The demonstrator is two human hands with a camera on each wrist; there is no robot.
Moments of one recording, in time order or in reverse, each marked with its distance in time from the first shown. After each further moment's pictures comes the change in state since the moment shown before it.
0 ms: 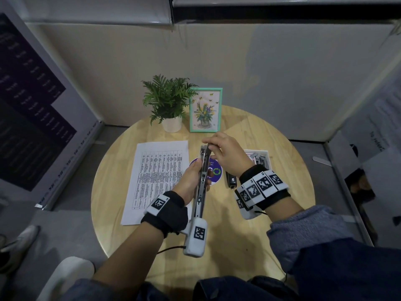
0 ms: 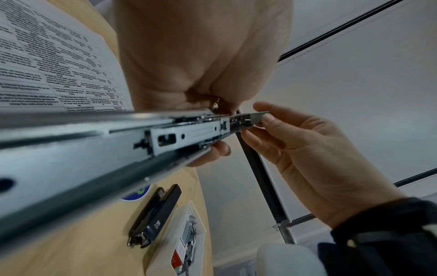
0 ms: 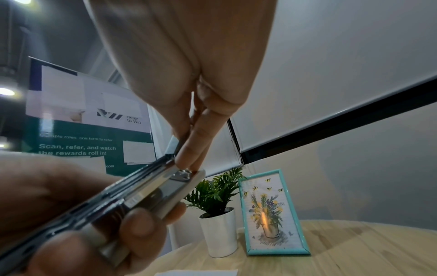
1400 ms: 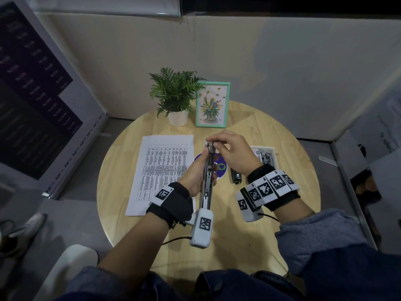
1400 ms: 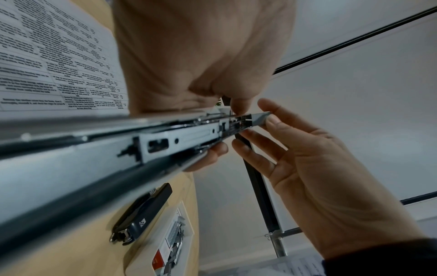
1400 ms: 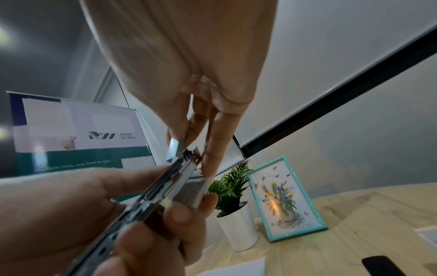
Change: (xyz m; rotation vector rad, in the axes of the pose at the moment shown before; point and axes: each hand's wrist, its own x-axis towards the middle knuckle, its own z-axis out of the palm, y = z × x) left_hand -0.008 0.008 0.002 -0.092 -0.048 -0.099; right_hand -0.007 0.000 0.004 0.134 0.046 -0.010
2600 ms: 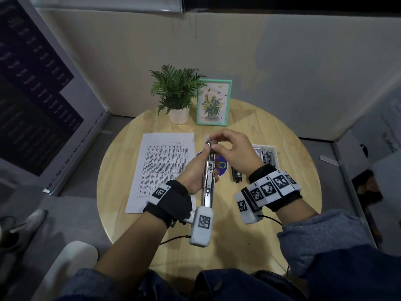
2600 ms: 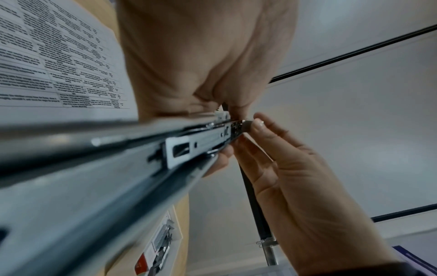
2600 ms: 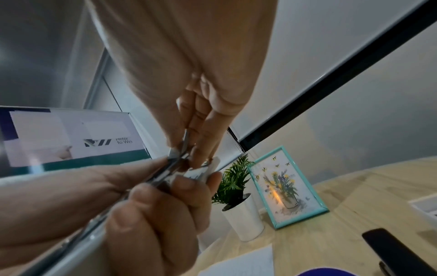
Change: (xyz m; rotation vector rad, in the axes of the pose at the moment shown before) left_hand -0.006 0.004 0.002 -0.010 -0.036 0.044; right_hand -0.004 -0.003 0.001 0.124 0.040 0.065
